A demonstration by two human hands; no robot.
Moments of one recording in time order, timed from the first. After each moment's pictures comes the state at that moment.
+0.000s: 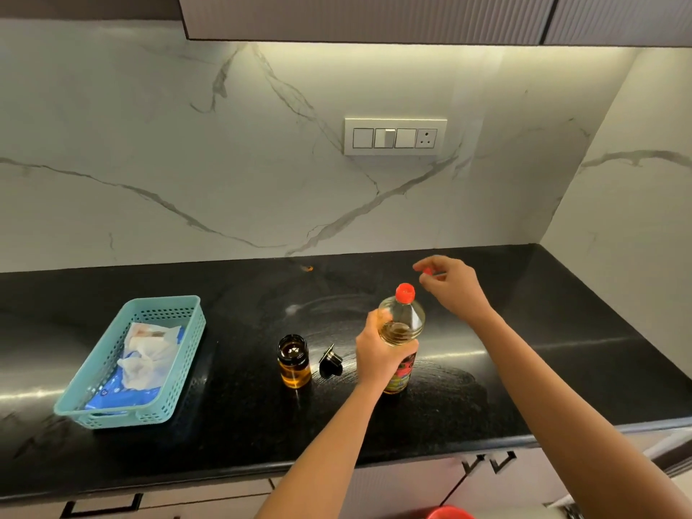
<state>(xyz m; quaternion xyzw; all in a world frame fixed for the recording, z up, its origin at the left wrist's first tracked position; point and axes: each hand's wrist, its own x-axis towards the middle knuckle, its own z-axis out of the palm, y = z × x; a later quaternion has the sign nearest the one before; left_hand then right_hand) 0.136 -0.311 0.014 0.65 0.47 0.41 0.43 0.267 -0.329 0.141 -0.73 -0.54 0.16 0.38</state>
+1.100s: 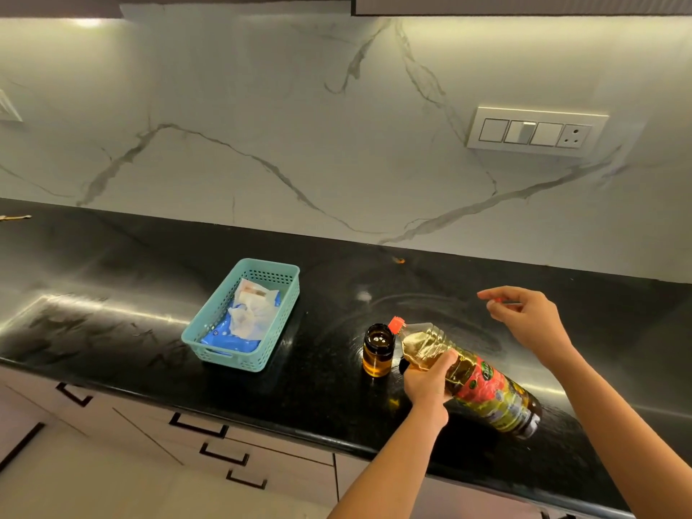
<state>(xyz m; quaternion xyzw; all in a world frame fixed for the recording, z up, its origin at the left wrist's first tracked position) 0.087 -0.319 -0.006 0.11 0.52 0.46 0.71 0.213 -0.306 0.114 -0.70 -0.57 0.24 0.36</state>
